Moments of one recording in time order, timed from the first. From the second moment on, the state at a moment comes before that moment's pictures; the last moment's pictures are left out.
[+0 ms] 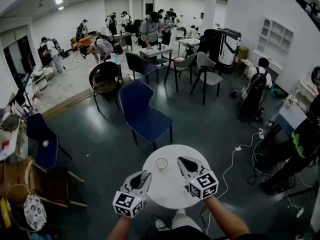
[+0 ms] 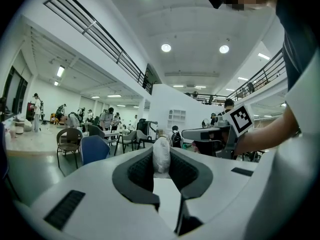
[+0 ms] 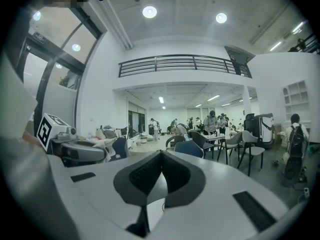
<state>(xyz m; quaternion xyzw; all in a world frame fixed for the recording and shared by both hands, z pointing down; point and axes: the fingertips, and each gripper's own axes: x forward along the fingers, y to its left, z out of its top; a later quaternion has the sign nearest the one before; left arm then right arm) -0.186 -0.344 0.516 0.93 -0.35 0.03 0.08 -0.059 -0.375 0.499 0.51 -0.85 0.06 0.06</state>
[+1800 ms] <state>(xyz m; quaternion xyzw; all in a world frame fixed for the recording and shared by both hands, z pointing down) -0.062 -0.535 0.787 0.90 -0.32 0.28 0.10 0.059 -0.496 0.684 0.51 -0.84 0.18 0.11</state>
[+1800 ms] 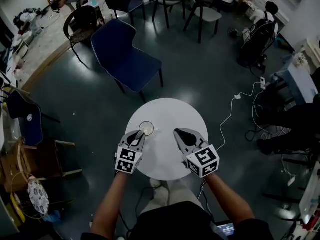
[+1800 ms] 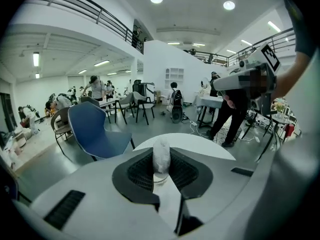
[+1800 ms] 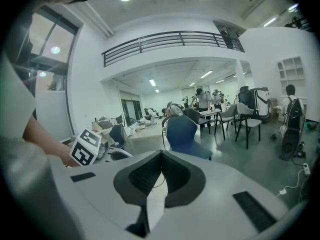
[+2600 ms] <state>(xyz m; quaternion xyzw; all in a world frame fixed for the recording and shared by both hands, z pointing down) -0.021 -0.587 0.868 0.89 -0.30 0.33 0.12 0.091 -0.505 0.733 0.51 -0.82 0.22 0.12</state>
